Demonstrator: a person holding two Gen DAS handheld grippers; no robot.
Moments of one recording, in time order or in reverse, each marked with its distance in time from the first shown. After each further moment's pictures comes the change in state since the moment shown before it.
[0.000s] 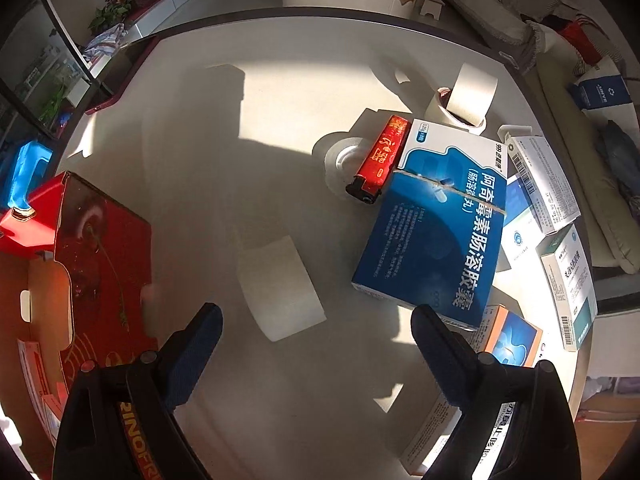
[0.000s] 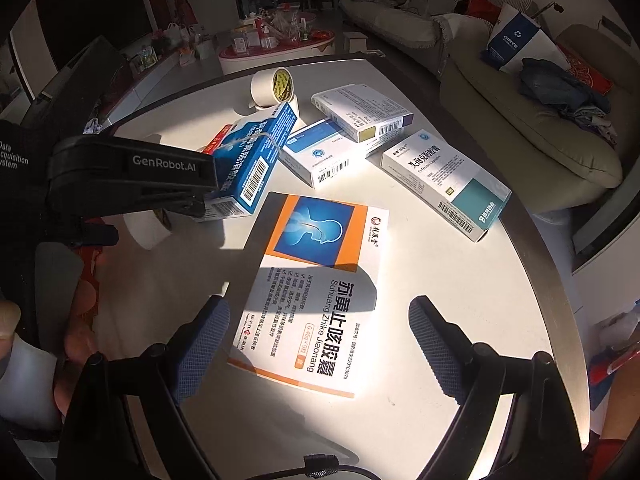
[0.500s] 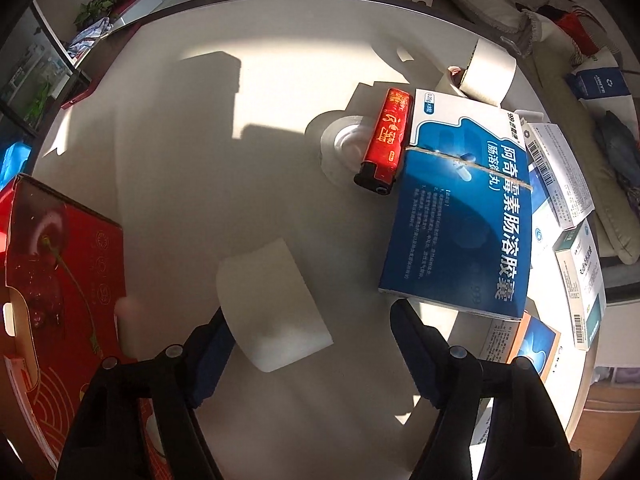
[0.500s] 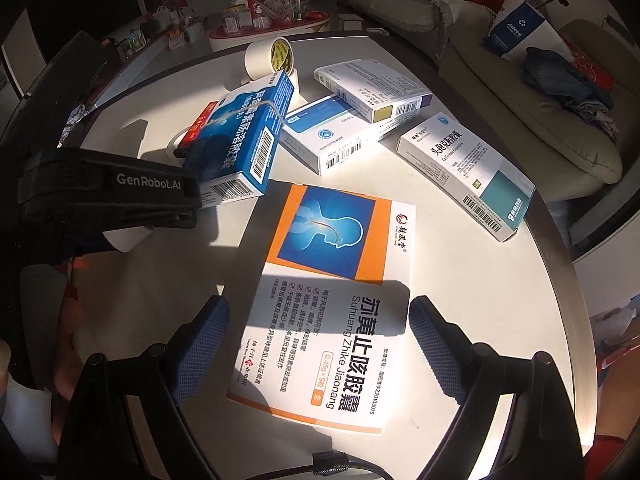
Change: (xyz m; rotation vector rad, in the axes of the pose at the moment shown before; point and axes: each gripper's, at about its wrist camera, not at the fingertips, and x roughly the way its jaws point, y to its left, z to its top) left arm 0.023 -0.001 -0.001 0.041 0.042 -0.019; right arm 0.034 0.012 0.009 0.003 0.077 -0.027
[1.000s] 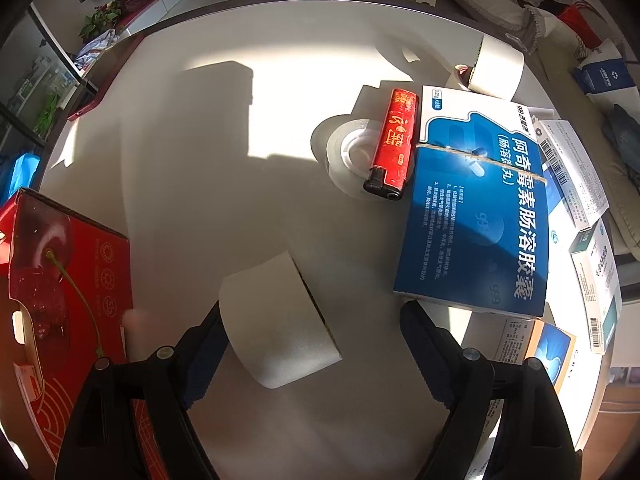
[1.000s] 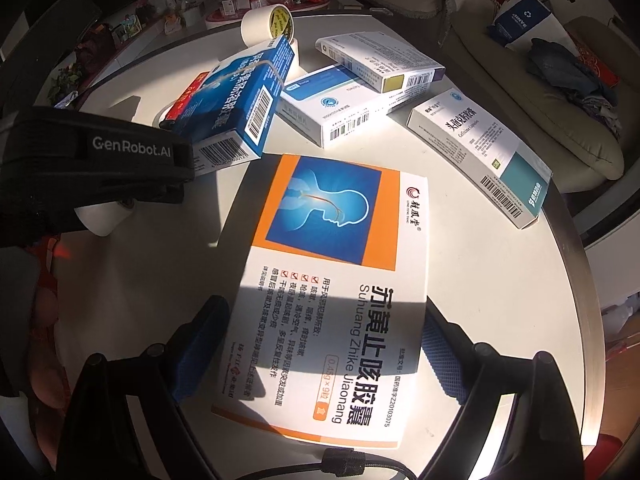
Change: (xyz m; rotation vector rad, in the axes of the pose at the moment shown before) left arm -0.002 -0.008 -0.007 0.018 -0.032 0.054; right arm 0.023 0.003 -0.004 -0.009 0.051 -0.017
